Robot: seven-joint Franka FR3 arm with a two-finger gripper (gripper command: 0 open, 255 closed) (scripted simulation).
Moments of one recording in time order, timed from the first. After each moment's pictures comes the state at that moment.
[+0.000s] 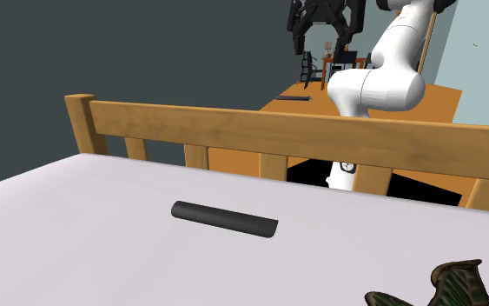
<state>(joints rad) 0.00 -0.83 0.06 -2.40 -0.06 1.50 0.01</state>
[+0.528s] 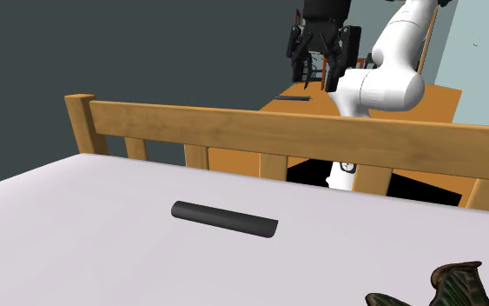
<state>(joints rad) -0.06 -0.73 0.16 -2.48 0.00 1.72 0.26</state>
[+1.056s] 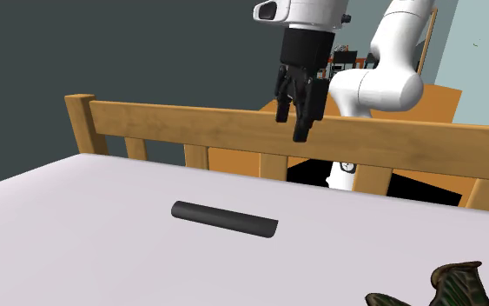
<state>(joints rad) -0.16 -0.49 0.30 -2.50 0.00 2.04 0.62</state>
